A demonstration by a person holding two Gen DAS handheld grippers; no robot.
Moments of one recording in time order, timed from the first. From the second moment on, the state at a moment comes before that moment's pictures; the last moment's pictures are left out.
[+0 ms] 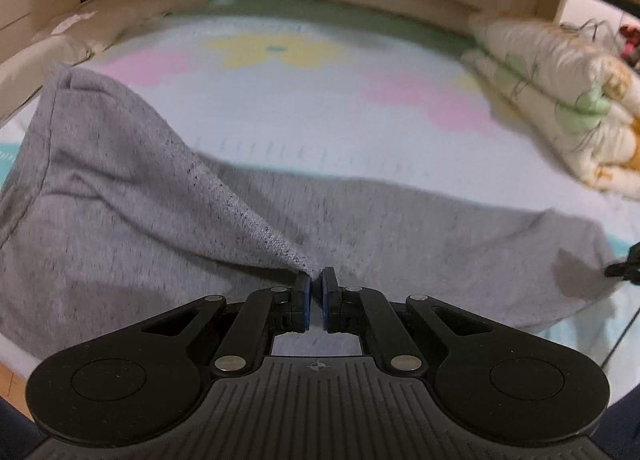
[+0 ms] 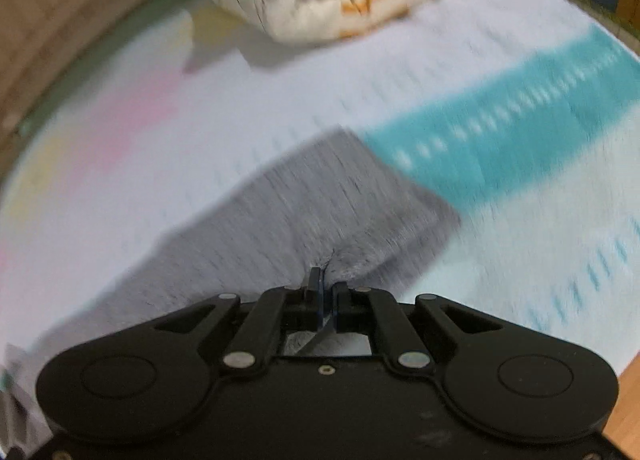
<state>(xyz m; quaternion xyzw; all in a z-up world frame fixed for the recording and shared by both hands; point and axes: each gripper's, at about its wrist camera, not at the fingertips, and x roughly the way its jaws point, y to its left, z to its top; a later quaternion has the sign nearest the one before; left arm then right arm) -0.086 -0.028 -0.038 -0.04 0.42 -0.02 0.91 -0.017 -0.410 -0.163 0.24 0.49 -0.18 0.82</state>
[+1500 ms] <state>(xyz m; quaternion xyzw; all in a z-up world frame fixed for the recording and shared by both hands) -0.079 -0.041 -0.058 0.00 0.42 -0.02 0.91 -0.026 -0.406 -0.134 0.22 0.43 -0.16 0.86</state>
